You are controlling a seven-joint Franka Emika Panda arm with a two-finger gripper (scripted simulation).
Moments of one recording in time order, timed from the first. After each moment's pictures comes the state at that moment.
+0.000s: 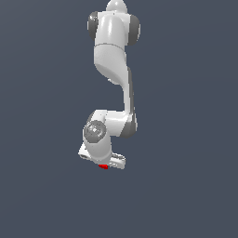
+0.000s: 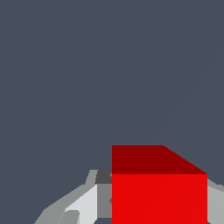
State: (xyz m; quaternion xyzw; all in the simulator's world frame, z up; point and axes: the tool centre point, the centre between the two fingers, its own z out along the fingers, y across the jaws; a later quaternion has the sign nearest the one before) arm 0.107 -0.071 0.020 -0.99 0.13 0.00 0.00
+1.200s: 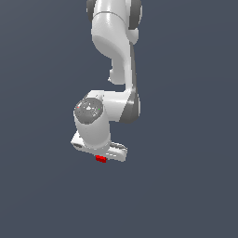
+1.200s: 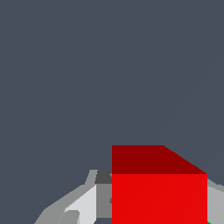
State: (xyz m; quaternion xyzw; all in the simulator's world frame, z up) arm 0.106 -0.071 0.111 -0.99 0.13 0.00 0.00
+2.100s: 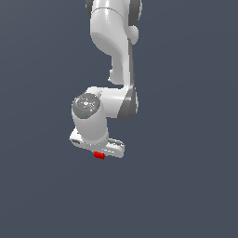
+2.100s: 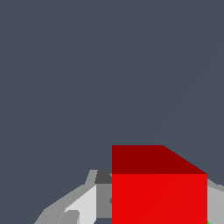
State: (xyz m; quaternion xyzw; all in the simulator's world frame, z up) arm 0.093 -0.079 0.114 -0.99 0.13 0.00 0.00
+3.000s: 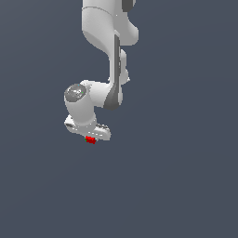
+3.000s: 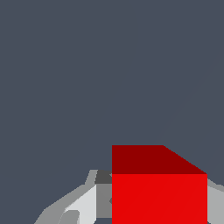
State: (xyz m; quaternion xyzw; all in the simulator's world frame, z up) arm 0.001 -0.137 0.078 -0.99 0.13 0.00 0.00
